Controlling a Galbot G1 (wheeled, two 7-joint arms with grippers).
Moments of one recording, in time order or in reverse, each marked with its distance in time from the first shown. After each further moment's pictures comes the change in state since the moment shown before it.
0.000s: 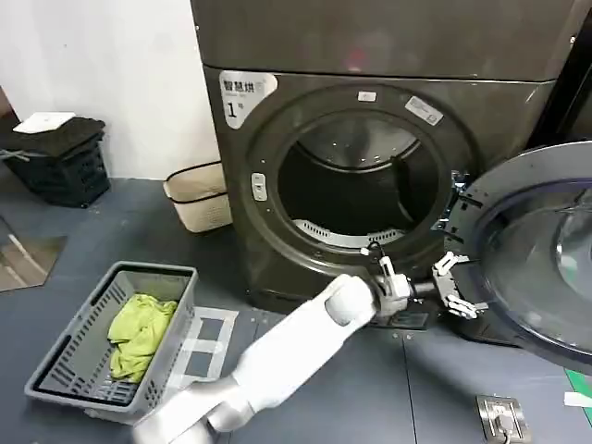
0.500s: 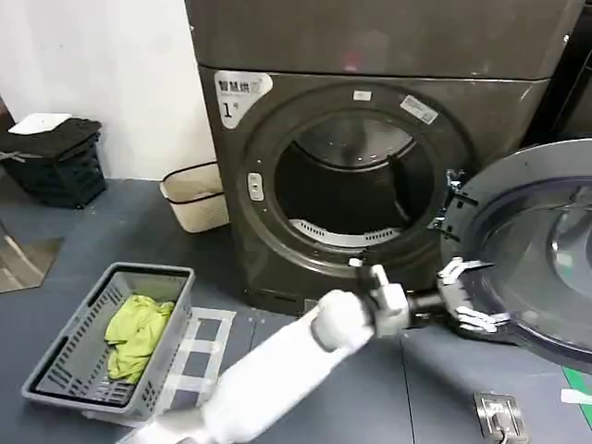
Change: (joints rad) left arm 0.121 0.166 -0.003 -0.375 -0.143 0.194 -0.101; right arm 0.007 -0.035 -0.034 0.002 0.162 -0.010 -0.118
